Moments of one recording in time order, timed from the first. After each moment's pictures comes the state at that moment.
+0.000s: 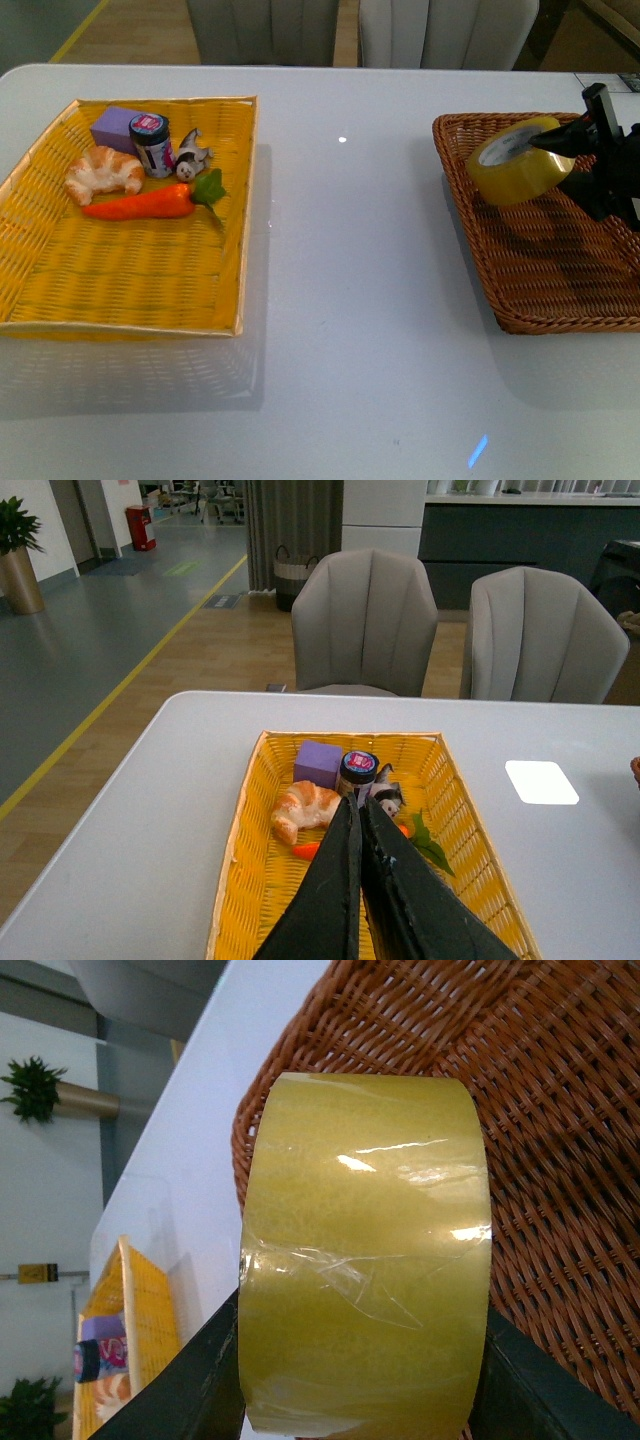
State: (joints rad) left arm 0.00 0.40 0.04 0.36 0.00 -0.01; right arm -0.12 2.35 1.13 0.73 -0.43 0.82
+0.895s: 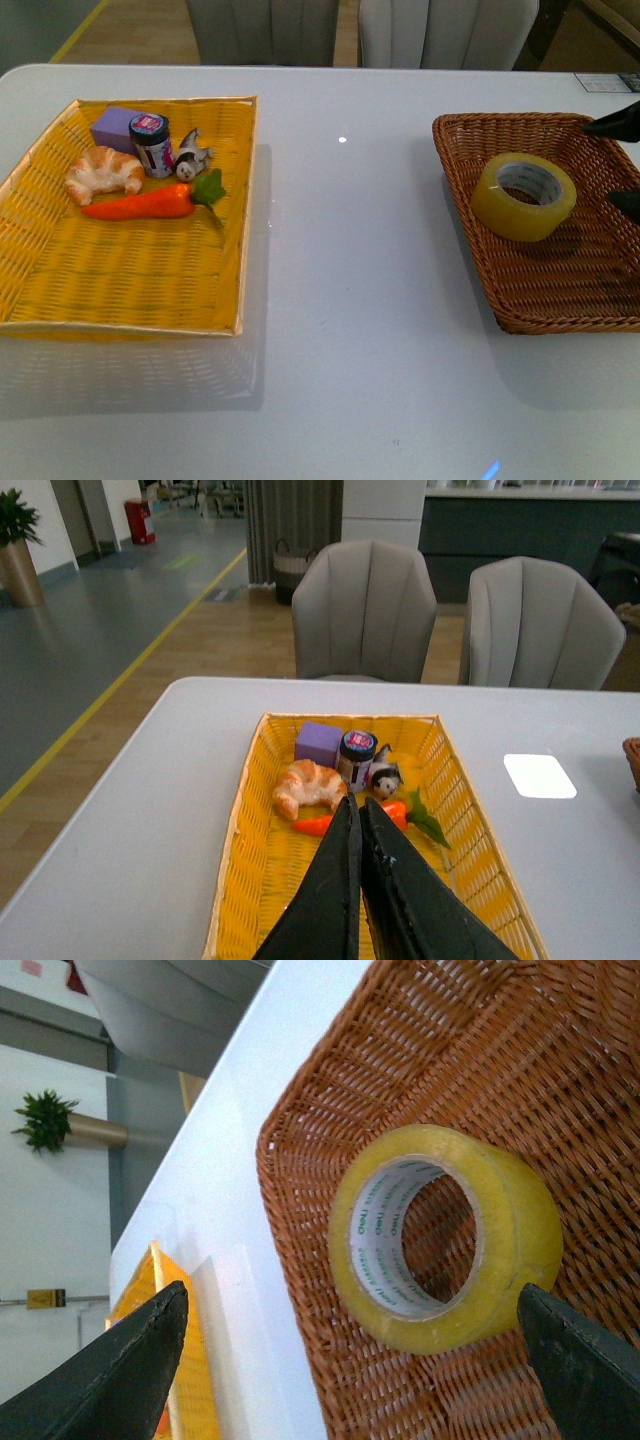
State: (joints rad) left arm 0.00 0.04 0.01 0.02 0.00 -0.01; right arm -0.23 2.10 0.88 0.76 -0.47 0.80
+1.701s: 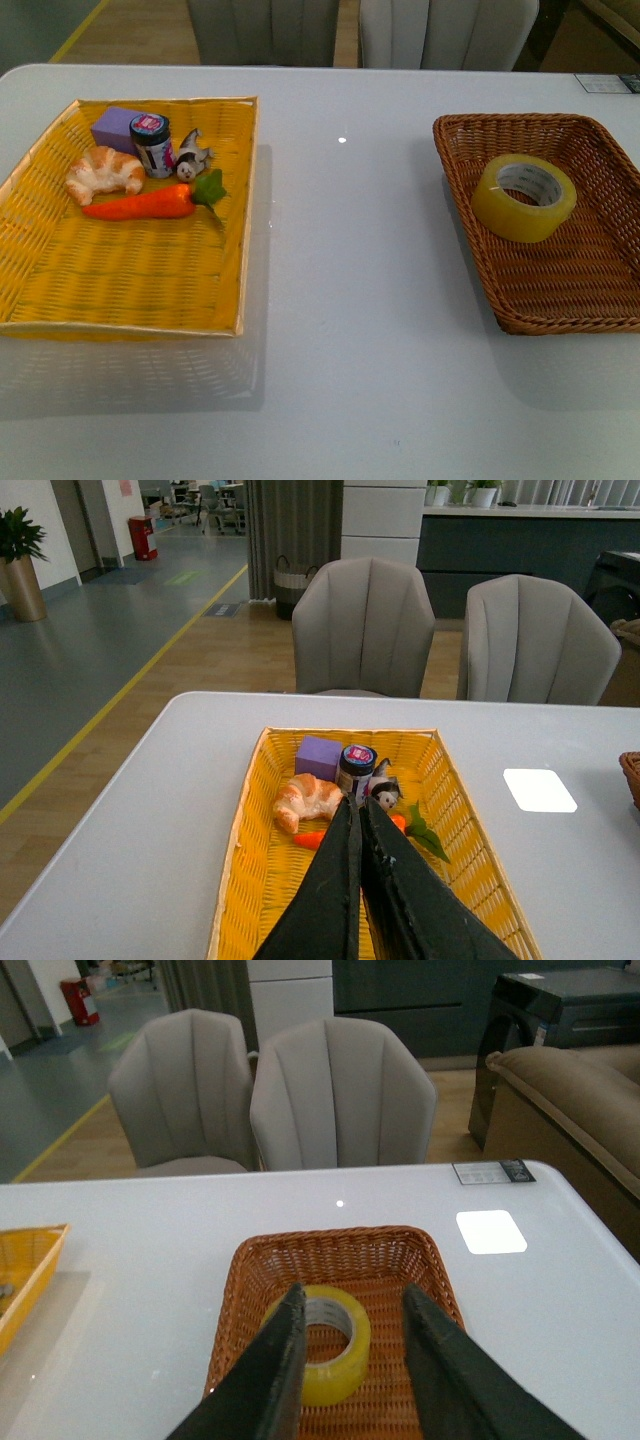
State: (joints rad) left arm 0.00 0.02 0.01 0.00 0.00 -0.01; right arm -0.15 1.18 0.21 0.96 -0.14 0.04
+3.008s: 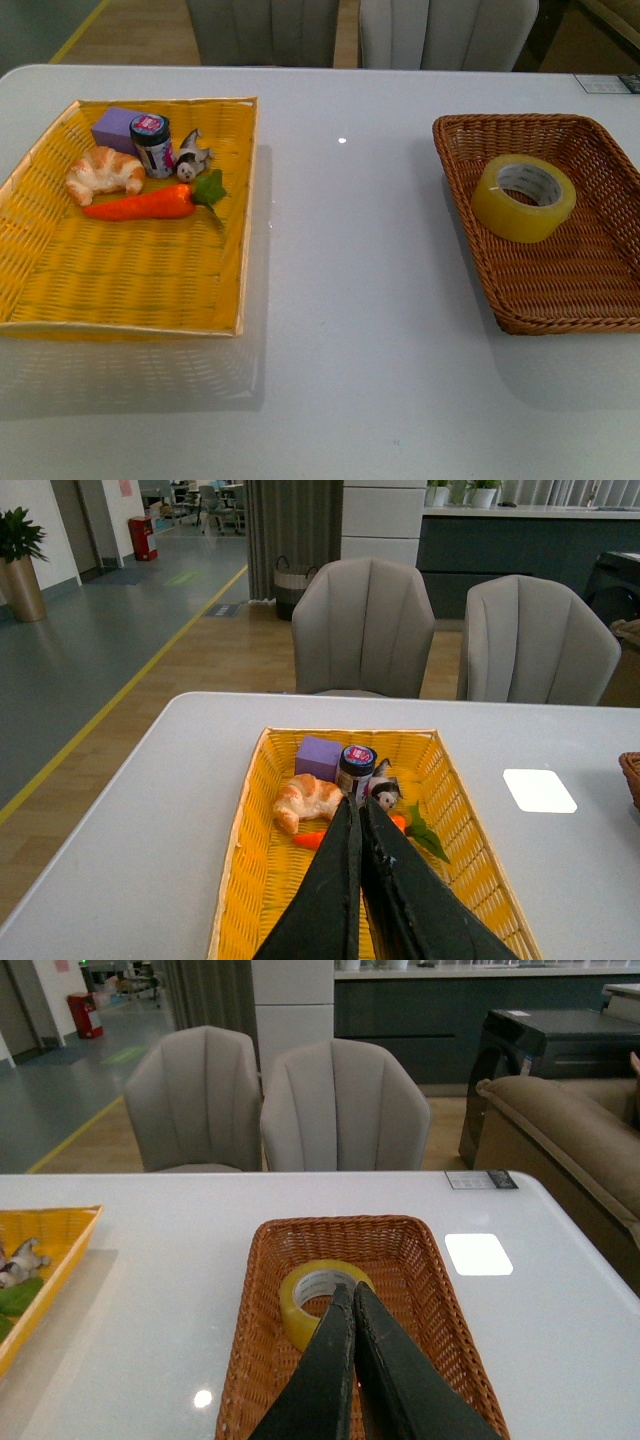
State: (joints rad) left arm 0.00 0.02 0.01 0.00 0.00 -0.01; right arm 0.00 0.30 0.02 0.30 0.00 0.01
